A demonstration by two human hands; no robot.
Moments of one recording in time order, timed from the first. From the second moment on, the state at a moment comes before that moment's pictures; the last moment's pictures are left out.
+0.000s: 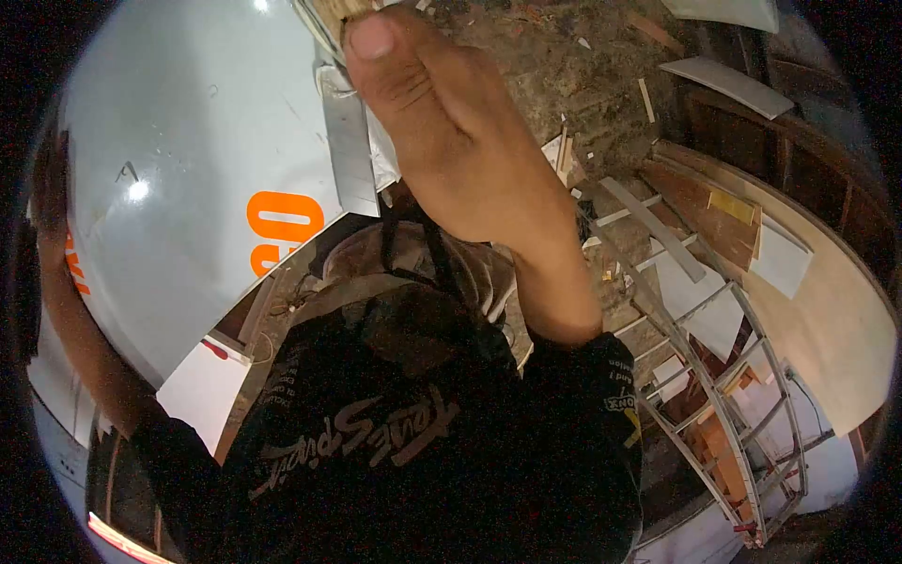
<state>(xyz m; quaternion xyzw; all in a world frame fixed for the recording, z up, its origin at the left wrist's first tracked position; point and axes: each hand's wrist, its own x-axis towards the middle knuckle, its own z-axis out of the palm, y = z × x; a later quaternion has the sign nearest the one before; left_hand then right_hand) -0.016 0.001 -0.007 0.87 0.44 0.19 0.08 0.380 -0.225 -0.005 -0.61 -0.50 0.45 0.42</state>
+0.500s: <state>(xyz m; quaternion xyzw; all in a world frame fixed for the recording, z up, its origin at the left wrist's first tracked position) -0.005 0.001 -0.004 0.89 0.42 0.18 0.07 0.383 -0.250 -0.001 -0.62 -0.54 0.39 0.42</state>
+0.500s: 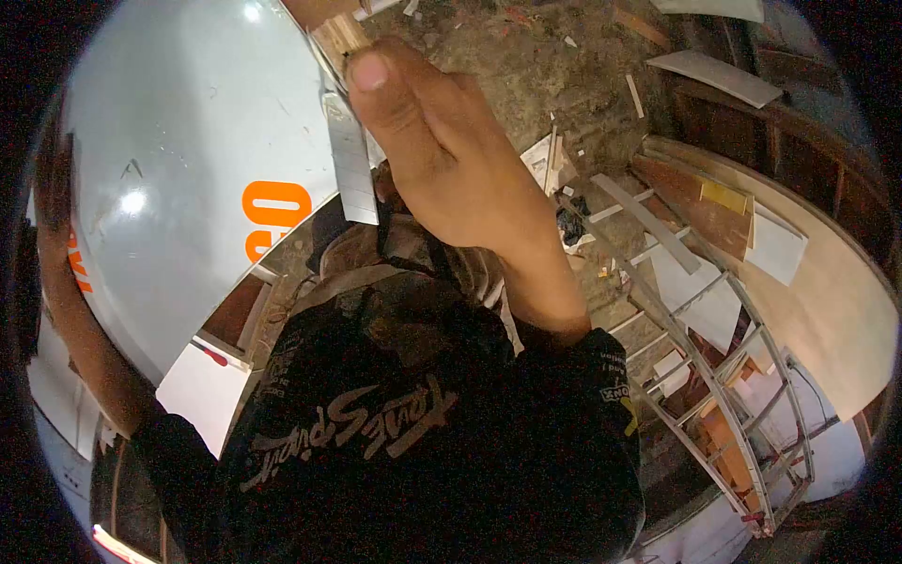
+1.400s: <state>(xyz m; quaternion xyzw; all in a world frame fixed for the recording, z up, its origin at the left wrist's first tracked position) 0.009 -0.008 0.002 0.93 0.32 0.19 0.01 0.265 -0.290 -0.009 -0.59 -0.02 0.16 0.79</state>
